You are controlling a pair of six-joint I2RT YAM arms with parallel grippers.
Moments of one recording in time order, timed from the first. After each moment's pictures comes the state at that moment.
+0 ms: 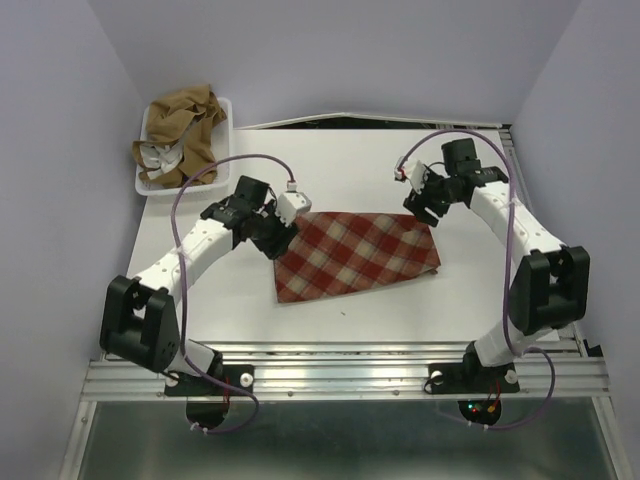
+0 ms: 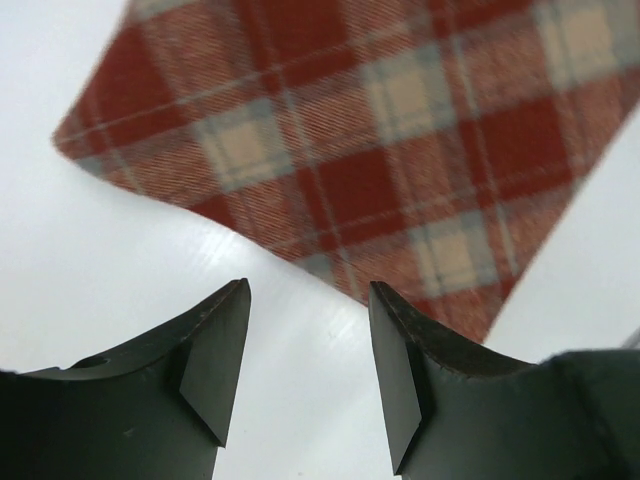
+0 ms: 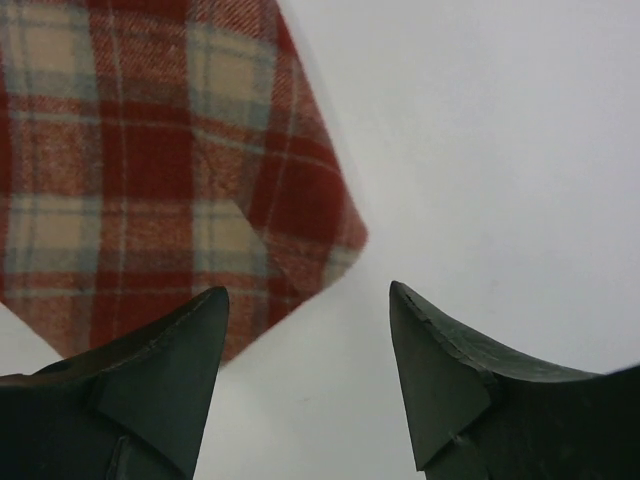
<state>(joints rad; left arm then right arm) -0.43 1.39 1.03 -0.63 0.29 0.48 0.16 1.58 1.35 -0.72 -0.33 -0.93</state>
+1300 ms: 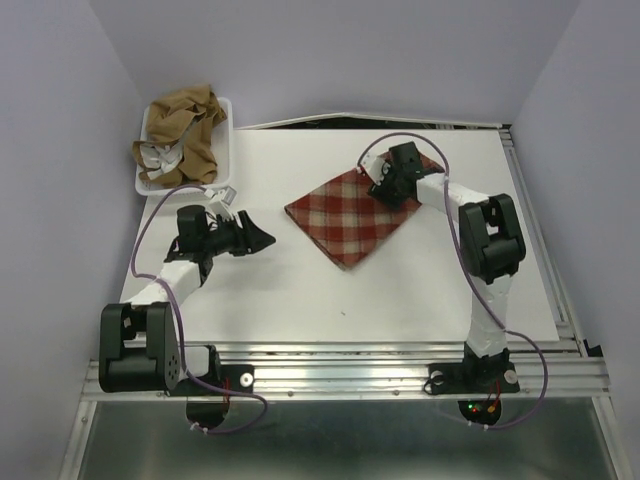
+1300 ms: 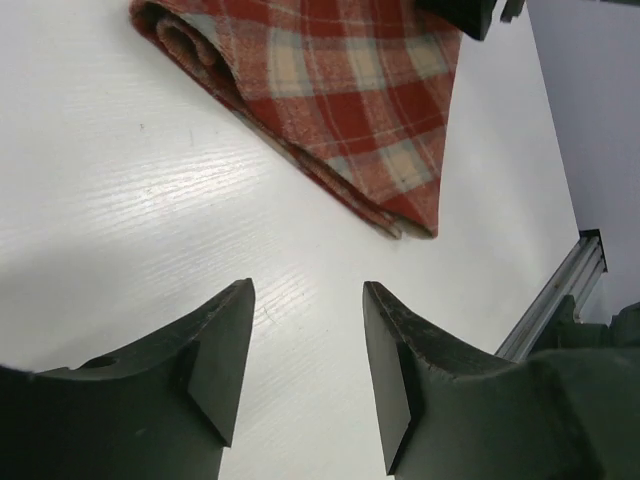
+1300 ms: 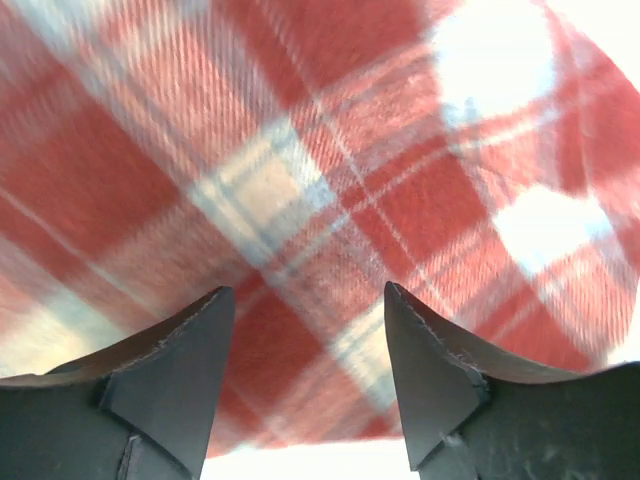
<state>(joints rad) 0.01 1.28 0.56 0.16 0.76 -0.39 0.33 2.06 1.47 -0.31 -0.05 -0.80</state>
